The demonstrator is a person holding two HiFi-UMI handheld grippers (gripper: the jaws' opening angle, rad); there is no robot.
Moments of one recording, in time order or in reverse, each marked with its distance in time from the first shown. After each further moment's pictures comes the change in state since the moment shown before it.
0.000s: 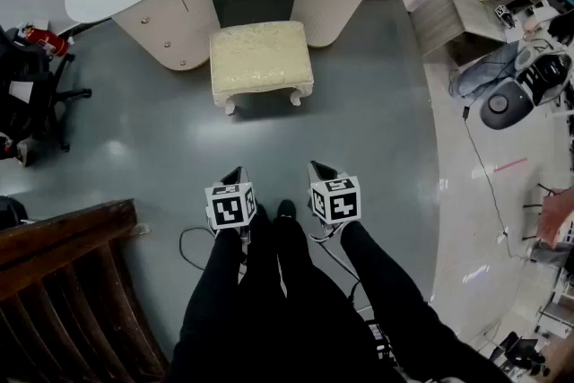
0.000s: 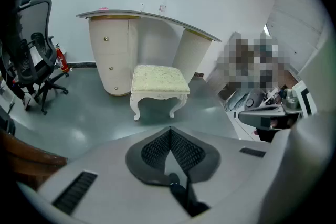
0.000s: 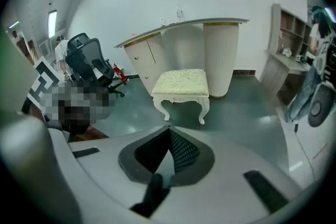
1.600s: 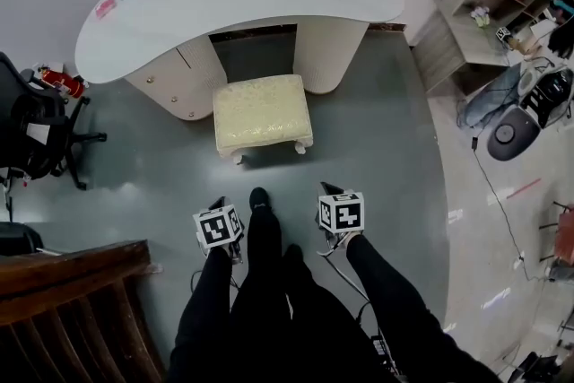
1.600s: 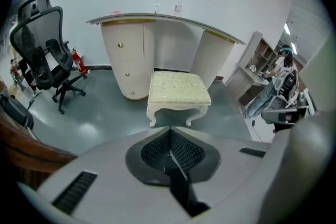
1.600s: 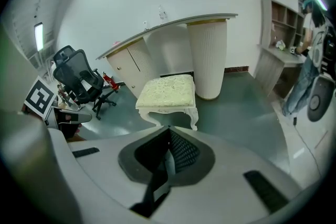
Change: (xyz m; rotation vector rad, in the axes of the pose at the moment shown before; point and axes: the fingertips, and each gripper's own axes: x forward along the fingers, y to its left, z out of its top) left arm 0.026 0.043 0.068 -0.069 0.000 0.182; right arm 0.023 -0.078 0.074 0.111 -0.008 -0.032
